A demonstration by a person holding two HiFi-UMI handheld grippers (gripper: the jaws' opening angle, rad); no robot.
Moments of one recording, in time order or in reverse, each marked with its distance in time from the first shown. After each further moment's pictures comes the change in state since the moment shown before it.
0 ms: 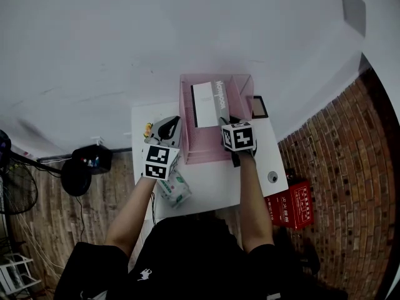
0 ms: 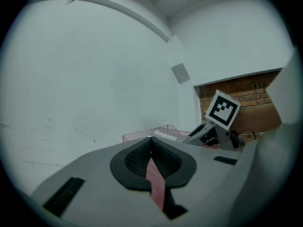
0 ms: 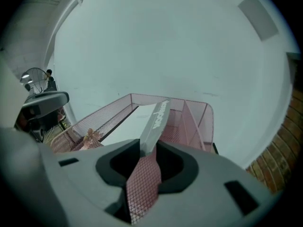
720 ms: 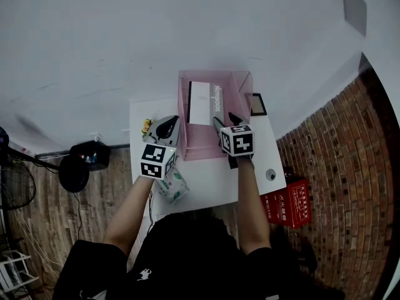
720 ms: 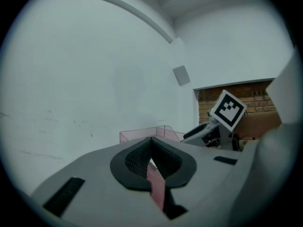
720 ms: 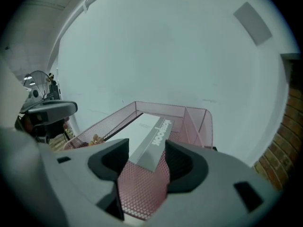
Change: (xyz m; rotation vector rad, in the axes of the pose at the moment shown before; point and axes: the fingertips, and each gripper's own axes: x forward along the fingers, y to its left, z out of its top) left arm -0.006 -0.007 -0.005 -0.067 0.002 -0.029; right arm -0.019 0.014 0.005 0.003 -0.082 0.011
